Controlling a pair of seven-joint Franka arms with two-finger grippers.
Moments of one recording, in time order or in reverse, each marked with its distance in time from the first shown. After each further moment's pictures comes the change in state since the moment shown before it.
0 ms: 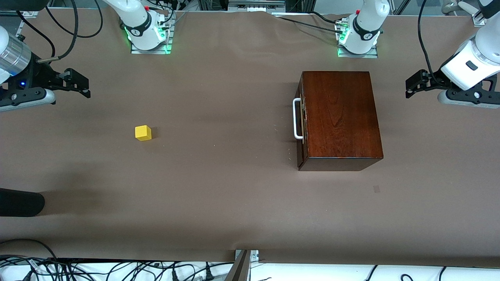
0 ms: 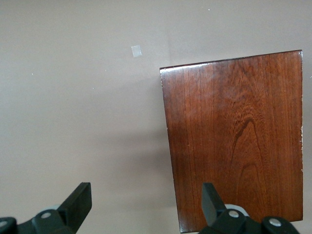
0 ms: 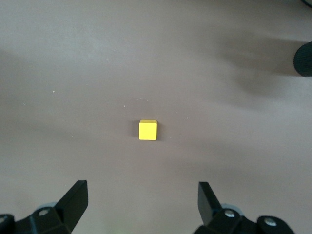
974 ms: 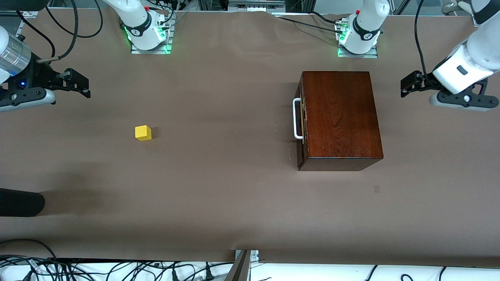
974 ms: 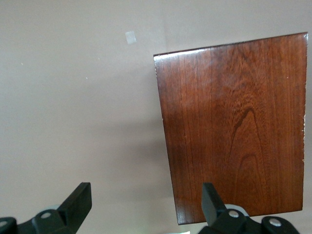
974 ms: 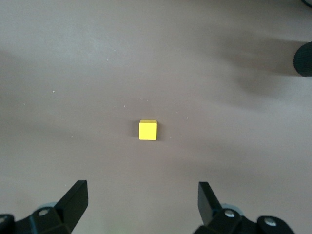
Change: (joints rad) left arm -0.003 0.033 -0.013 0.006 0.001 -0.043 0.000; right arm 0.000 0.000 0.000 0.000 0.000 0.000 0.000
